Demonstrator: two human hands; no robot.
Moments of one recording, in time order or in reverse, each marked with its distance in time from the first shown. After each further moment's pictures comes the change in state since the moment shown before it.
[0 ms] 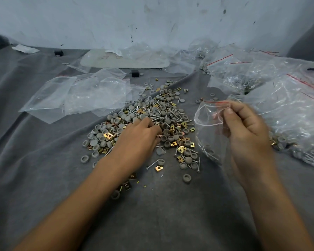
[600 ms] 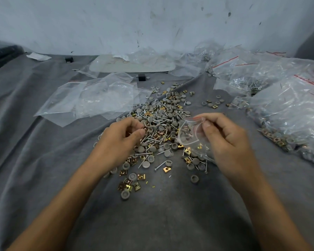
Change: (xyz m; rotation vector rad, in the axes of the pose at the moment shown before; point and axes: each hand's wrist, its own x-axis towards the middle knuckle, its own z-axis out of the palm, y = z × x) left_hand -0.033 -0.035 -0.030 -0.772 0.133 -0.308; right_hand -0.017 0.007 0.014 -0.260 -0.238 -0.093
